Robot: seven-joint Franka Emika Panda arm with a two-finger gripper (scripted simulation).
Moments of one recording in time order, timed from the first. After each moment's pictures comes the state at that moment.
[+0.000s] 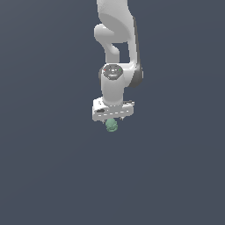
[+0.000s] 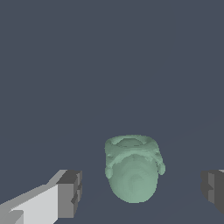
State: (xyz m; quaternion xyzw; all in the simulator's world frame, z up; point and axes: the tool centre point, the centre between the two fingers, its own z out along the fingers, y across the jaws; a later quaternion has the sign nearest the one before) arm -0.041 0.002 0.109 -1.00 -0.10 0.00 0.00
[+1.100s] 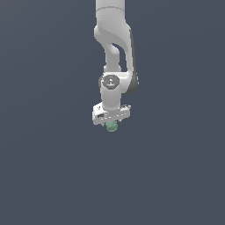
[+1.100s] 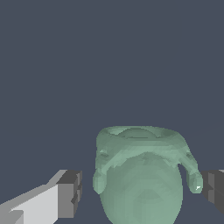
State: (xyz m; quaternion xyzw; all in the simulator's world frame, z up) arm -0.060 -0.006 0.057 -0.99 -0.13 0.00 0.00
